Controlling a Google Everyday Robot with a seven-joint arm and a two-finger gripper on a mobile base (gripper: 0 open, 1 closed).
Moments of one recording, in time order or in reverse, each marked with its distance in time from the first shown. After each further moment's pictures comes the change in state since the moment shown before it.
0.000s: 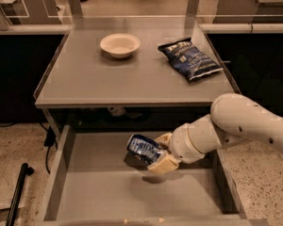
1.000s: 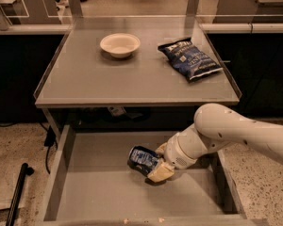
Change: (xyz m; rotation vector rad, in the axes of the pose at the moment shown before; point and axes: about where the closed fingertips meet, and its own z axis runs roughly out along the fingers) arm 0.044 -0.011 0.050 -0.035 0.126 0.082
